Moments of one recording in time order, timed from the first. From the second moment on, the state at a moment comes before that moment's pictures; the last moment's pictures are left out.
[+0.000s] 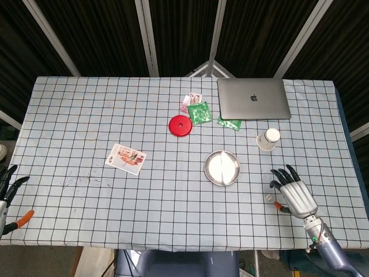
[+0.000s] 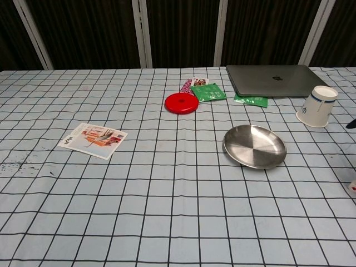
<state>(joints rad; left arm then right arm) 0.02 -1.07 0.00 -1.67 1.67 1.65 0.09 0.27 -1.35 0.02 -1.27 -1.67 1.23 0.00</state>
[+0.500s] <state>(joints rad) 0.02 -1.08 0.00 -1.68 1.66 1.63 0.14 0.32 -1.40 -0.03 -1.15 -1.73 1.21 0.03</state>
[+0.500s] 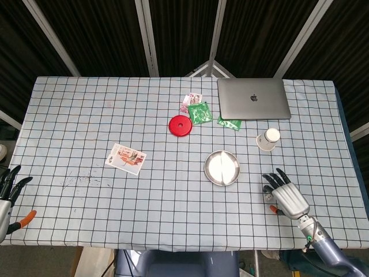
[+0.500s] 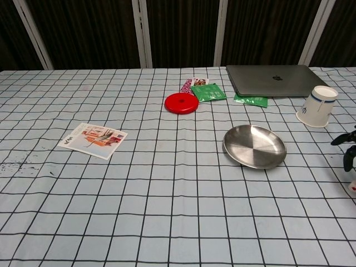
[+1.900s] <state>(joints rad) 0.01 -1.13 0.01 -1.70 1.64 1.60 0.27 0.38 -1.50 -0.07 -0.93 -1.73 1.20 0.16</state>
